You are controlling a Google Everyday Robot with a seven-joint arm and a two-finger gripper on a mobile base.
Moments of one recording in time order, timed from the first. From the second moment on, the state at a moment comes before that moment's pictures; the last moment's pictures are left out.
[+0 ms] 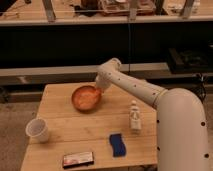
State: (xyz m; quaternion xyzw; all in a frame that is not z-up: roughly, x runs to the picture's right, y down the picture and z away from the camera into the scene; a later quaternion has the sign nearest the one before) arm -0.029 -0.013 0.923 -0.11 -0.19 -0.41 0.89
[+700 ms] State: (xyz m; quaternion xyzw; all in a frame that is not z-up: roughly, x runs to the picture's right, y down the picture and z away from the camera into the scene) arm -0.028 -0.014 0.924 -0.11 -0.18 -0.41 0.89
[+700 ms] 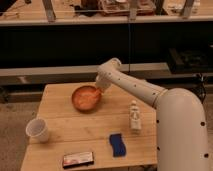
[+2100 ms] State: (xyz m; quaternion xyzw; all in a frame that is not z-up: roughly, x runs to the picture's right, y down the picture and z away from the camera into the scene) arm -0.025 -0.015 0.928 -0.11 -0.18 -0.40 0.89
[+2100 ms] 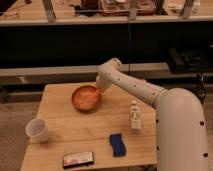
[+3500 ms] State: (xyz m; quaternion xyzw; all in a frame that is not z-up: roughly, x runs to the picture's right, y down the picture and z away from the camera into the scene) arm -0.023 -0.016 0.931 -0.11 -0.17 -0.39 0.90
